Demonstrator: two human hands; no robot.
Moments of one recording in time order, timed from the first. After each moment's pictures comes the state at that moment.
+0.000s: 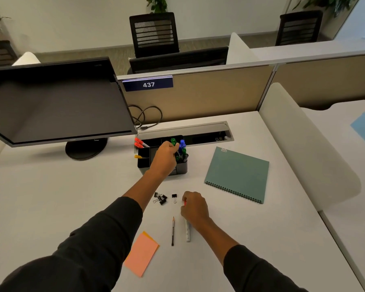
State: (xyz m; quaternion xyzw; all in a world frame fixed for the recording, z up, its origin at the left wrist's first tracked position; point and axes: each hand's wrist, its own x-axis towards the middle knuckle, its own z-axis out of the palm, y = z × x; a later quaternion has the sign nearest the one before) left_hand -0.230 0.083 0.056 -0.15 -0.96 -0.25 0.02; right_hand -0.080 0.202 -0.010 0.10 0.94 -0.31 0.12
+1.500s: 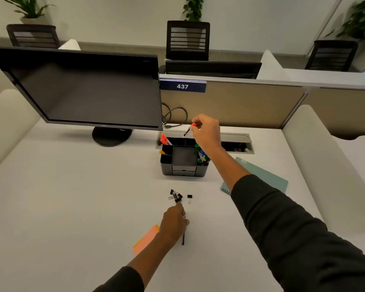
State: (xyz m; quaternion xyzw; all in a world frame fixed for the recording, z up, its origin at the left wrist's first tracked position) left_hand -0.044 0.055 -0.023 0.09 -0.92 -0.36 -0.14; right_hand -0.259 0.171 0.149 -0.06 0.89 -0.41 -0.17
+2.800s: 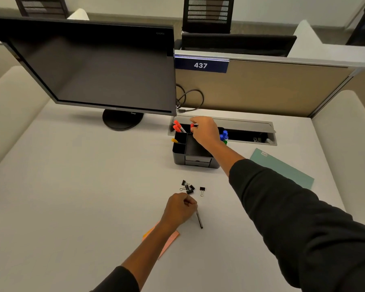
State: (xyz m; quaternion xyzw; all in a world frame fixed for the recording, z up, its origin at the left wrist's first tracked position) left_hand -0.060 0.031 -0.002 0.15 -0.84 -0.50 -0.17; right_hand -0.304 0.127 0.061 -0.08 0.94 -0.32 -0.01
